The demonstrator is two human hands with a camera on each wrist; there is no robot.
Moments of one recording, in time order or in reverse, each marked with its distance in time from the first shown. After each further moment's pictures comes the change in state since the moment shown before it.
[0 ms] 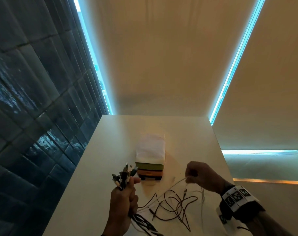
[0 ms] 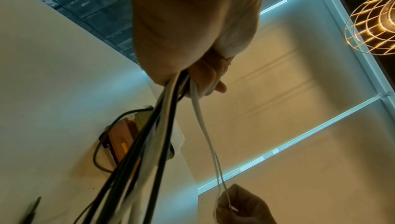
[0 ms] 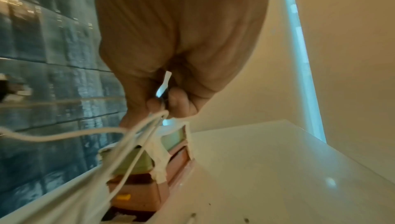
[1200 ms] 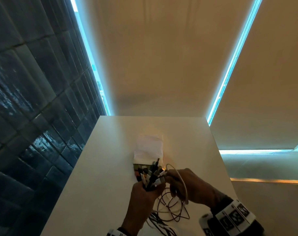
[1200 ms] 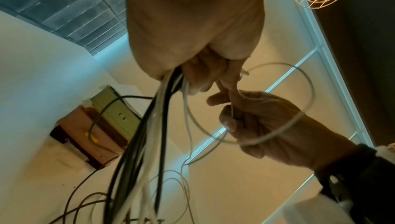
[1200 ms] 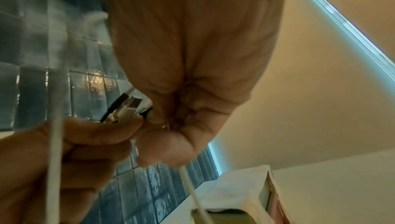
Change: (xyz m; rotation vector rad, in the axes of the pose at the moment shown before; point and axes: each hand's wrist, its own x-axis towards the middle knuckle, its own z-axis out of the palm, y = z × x) left_hand -0.010 -0.008 0.054 0.543 -0.160 0.282; right_hand -0.015 -0.106 -0.001 0.268 -0.193 -0.092
